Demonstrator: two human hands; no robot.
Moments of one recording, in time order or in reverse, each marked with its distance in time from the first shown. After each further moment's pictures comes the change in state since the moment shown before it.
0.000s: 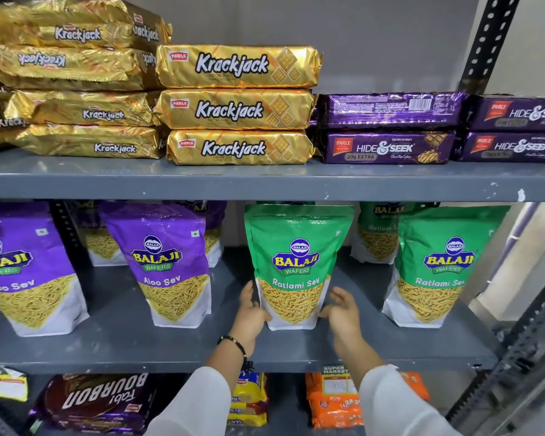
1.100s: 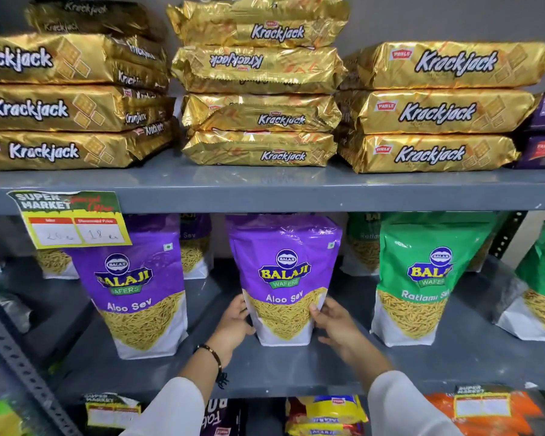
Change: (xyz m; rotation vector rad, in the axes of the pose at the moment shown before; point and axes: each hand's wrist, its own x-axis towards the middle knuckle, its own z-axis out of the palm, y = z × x) left_hand 0.043 0.028 -0.263 0.018 -0.109 0.017; right_hand -0.065 0.061 0.221 -0.248 -0.386 0.040
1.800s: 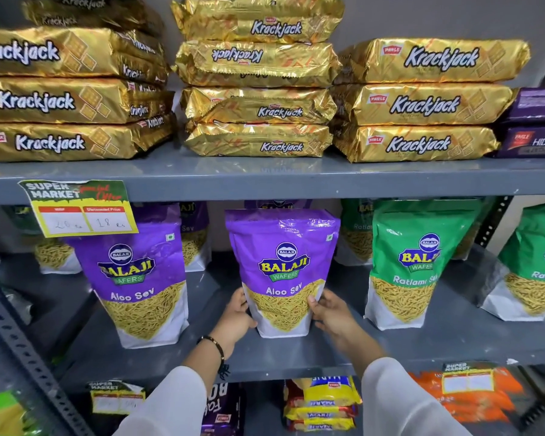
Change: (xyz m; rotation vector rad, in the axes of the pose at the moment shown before) left_hand -0.011 -0.006 -0.002 0.092 -0.009 -0.013; right_hand -0.017 -0.001 0.007 0.105 0.035 -0.042
